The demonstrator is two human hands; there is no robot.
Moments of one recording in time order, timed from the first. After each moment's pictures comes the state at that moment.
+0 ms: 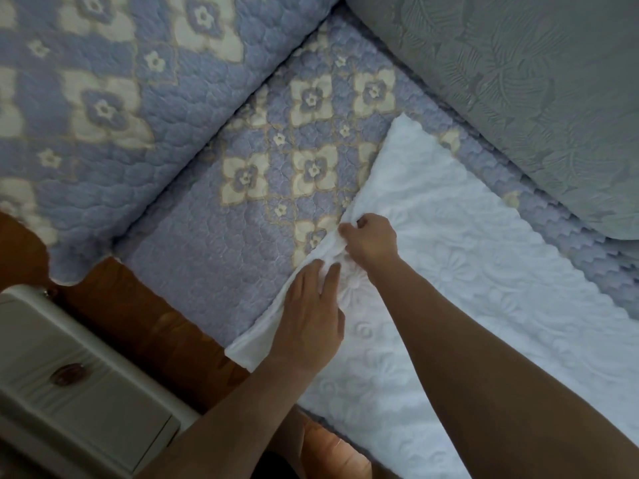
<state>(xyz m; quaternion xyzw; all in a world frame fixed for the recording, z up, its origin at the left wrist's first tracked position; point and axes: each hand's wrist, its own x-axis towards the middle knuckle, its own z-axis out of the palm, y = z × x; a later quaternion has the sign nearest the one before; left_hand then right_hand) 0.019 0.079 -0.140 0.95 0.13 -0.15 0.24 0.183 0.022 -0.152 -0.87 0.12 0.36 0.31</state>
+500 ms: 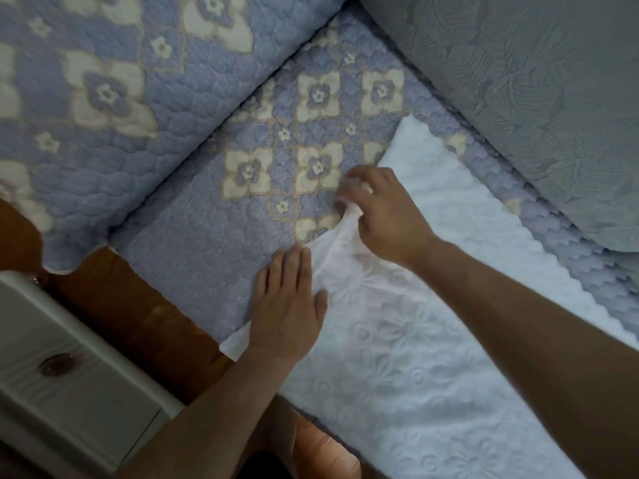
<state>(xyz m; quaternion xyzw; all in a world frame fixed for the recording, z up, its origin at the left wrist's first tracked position) 0.014 0.104 -0.155 0.96 0.17 -0.17 0.14 0.225 0.003 -0.132 -0.87 -0.43 0.15 0.19</state>
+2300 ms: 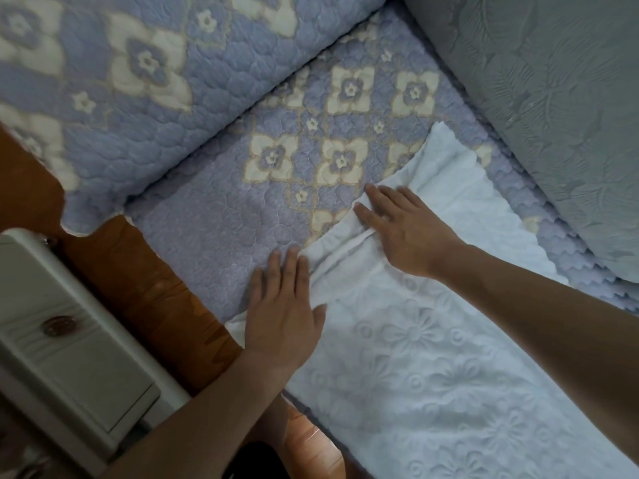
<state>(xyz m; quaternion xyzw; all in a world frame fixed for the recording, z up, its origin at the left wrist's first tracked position) -0.007 0.101 -0.134 0.94 0.21 -0.23 0.14 0.234 -0.024 -0.145 -0.79 -0.56 0.24 -0.09</state>
